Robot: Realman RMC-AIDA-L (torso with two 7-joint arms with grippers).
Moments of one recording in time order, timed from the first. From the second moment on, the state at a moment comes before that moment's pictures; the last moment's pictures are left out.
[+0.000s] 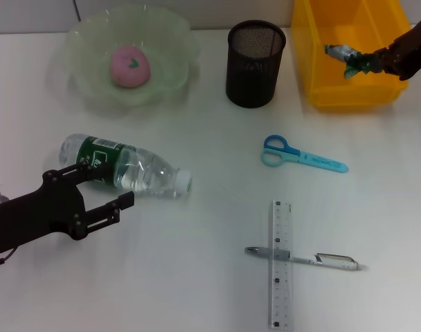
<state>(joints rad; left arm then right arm) -0.31 -1.98 0.97 0.38 1.55 1.48 -0.90 0.69 2.05 -0.94 -1.33 -2.61 -1.49 2.11</state>
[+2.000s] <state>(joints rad) -0.30 -1.99 0.97 0.38 1.55 1.50 -0.90 0.78 2.05 -0.94 -0.98 -2.69 -1.04 2.16</state>
